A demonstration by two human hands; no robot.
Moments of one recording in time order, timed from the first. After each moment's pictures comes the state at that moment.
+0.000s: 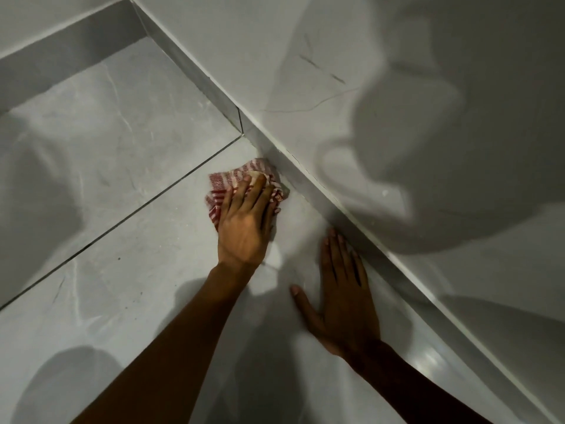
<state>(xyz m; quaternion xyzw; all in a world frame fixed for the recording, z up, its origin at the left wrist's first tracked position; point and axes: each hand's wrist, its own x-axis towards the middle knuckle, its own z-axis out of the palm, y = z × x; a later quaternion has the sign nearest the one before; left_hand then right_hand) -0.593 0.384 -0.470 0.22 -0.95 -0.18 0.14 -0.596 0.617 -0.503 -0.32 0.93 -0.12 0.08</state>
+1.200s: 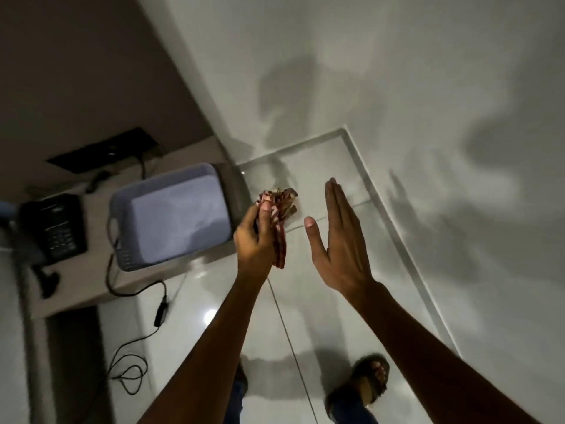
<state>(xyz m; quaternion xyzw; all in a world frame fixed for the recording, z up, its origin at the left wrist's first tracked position) -0.261 0.241 0.176 0.50 -0.56 -0.58 0.31 -0.388 0.346 0.175 -0.45 0.81 -0.33 0.17</state>
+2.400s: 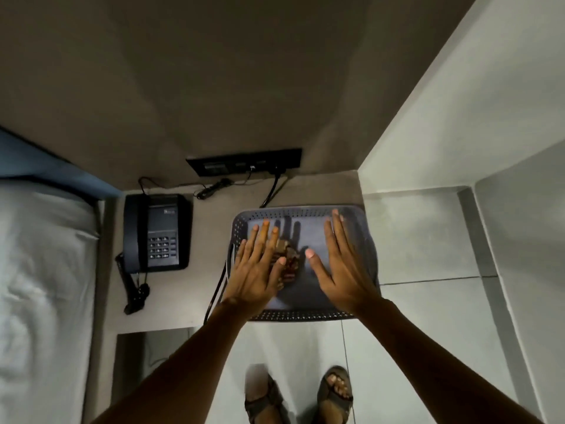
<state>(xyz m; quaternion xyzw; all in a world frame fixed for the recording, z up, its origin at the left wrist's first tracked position) 0.035 -0.032 0.026 0.47 -0.84 -0.28 0.02 -0.182 0.042 0.048 -0.60 0.74 -0.21 0.24</state>
